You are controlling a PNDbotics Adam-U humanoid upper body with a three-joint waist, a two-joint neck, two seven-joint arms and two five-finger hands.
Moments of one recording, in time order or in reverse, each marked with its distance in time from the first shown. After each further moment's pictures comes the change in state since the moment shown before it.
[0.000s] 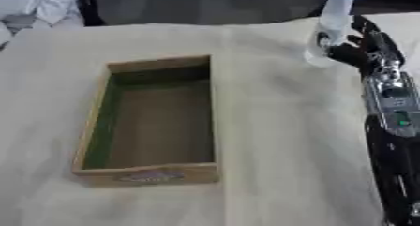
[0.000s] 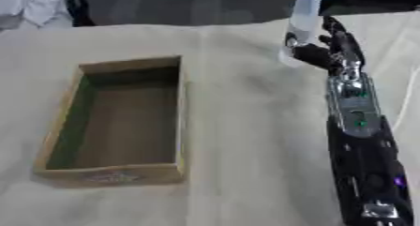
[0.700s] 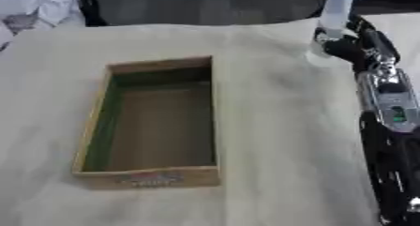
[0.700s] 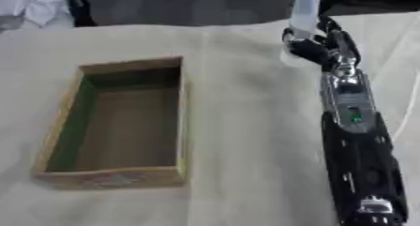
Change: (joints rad) left arm -0.004 0.000 0.000 -0.003 0.000 0.001 -0.003; right arm -0.045 0.001 -0.014 0.029 -0.045 0.018 -0.033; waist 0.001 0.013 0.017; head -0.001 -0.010
